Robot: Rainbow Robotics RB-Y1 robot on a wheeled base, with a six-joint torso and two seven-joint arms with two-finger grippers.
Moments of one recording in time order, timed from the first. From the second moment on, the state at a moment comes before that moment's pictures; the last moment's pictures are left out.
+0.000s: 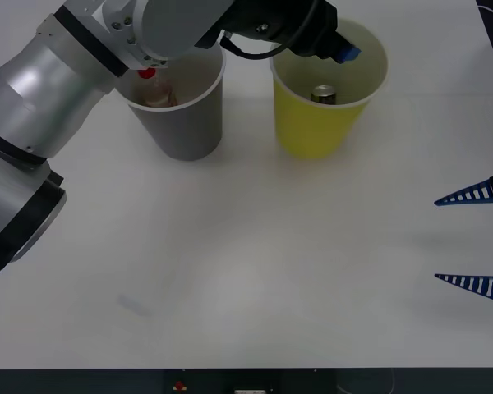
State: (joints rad) right arm 0.26 -1.13 -0.26 -2.01 1.31 -1.13 -0.09; left arm -1.25 0.39 -0.53 -1.36 -2.19 -1.04 1.47
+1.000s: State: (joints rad) right arm 0.26 -1.13 -0.26 -2.01 1.31 -1.13 -0.09; left arm -0.46 0.97 -0.19 -2.17 -1.78 -1.08 1.02
